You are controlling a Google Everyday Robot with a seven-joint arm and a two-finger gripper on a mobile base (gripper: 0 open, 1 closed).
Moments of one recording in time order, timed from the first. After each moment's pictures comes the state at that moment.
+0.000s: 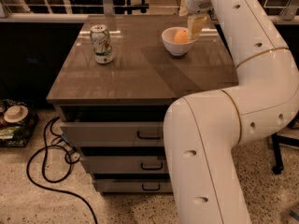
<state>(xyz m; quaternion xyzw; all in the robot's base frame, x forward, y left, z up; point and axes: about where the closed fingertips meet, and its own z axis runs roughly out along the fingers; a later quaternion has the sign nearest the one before) 0.798 -0.156 0.923 -0.77 0.60 -0.16 0.16</state>
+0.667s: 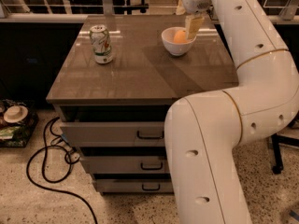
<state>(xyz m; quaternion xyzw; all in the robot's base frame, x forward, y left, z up) 0.803 -0.149 0.923 -0.77 0.59 -0.16 0.19</state>
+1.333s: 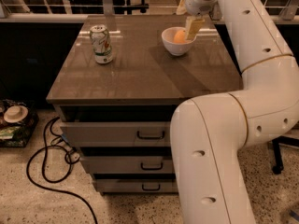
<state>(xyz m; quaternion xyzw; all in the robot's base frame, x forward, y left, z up) 0.809 -0.151 0.920 -0.76 0.59 -0.14 0.23</state>
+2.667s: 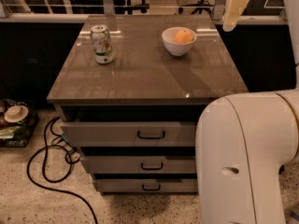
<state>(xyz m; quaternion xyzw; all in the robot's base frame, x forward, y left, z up) 0.741 -0.242 1.014 -0.65 0.71 -0.18 0.23</state>
